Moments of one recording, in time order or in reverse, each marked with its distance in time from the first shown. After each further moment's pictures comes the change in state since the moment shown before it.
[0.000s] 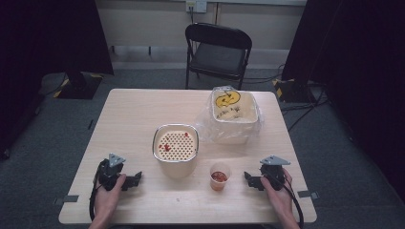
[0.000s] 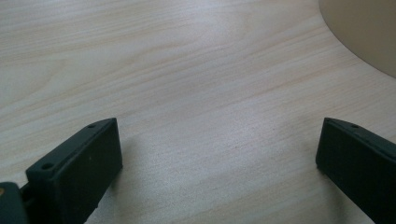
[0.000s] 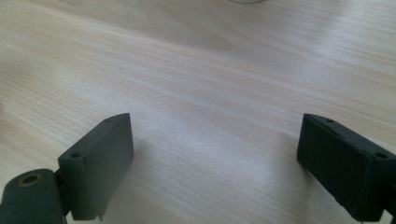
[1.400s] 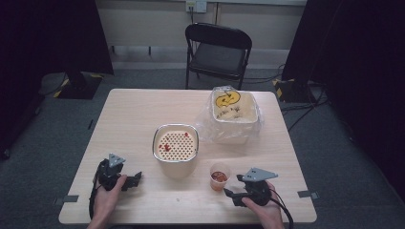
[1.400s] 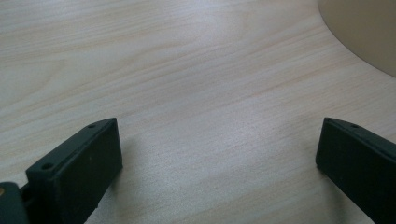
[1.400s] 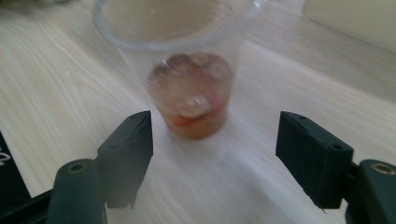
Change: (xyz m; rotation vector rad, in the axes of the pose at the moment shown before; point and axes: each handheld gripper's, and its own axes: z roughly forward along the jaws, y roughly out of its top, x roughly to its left) left arm 0.001 0.000 0.000 -0.001 -0.002 0.007; right arm 0.078 0.010 -0.042 -0.064 0.317 -0.162
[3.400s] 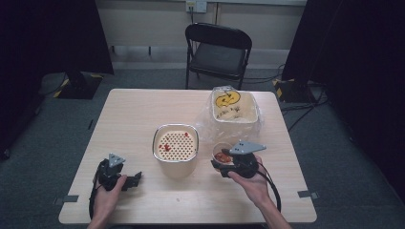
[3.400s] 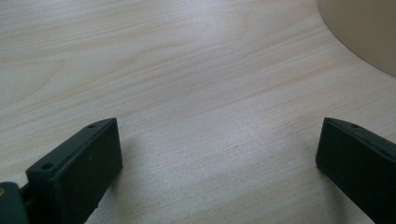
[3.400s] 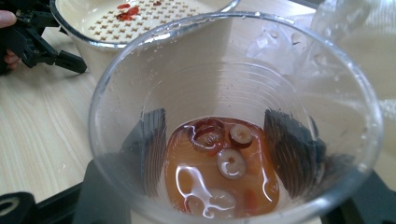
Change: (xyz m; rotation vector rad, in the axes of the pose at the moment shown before) left arm 0.000 0.000 0.000 0.001 -0.001 0.002; right arm -0.008 0.084 0.018 -0.114 0.020 -0.093
